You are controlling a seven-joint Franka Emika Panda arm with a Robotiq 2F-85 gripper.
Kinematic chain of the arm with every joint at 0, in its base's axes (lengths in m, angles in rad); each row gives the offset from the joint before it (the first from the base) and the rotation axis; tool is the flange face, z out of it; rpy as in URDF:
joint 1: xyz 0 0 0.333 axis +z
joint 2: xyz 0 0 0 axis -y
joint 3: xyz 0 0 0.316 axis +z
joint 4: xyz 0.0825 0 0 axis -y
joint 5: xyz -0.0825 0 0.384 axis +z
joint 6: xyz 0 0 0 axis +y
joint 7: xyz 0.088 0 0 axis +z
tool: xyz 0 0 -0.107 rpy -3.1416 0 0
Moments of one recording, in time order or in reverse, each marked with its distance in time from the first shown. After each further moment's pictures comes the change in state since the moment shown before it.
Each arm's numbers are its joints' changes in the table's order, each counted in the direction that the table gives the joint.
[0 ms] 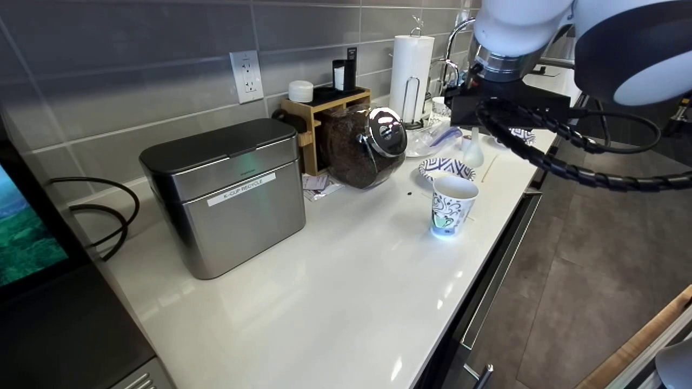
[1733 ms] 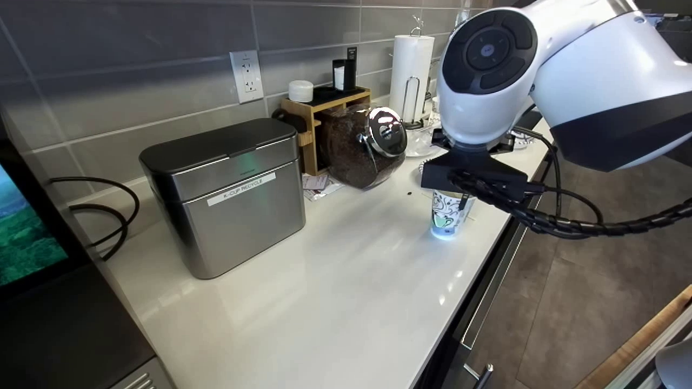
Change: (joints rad) arm 0.258 -0.289 -0.075 0.043 -0.377 0.266 -0.569
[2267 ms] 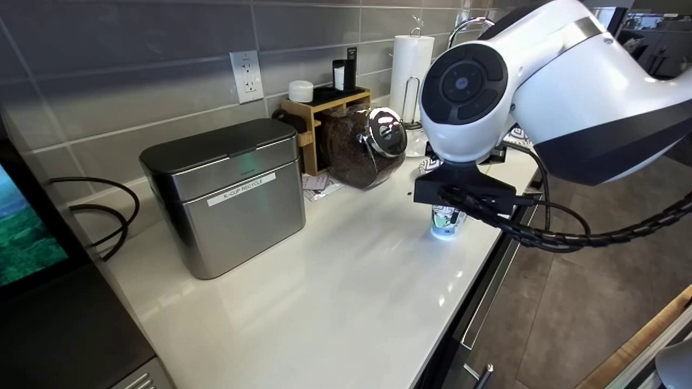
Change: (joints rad) arm 0.069 -0.098 -0.038 0.039 -0.036 0.060 -0.046
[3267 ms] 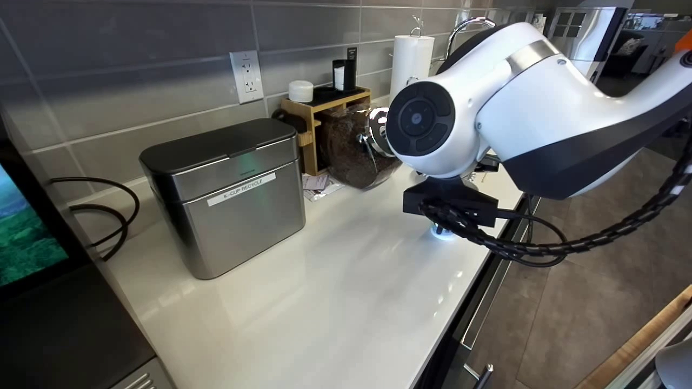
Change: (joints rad) arm 0.062 -0.137 -0.025 0.087 -0.002 0.158 -0.077
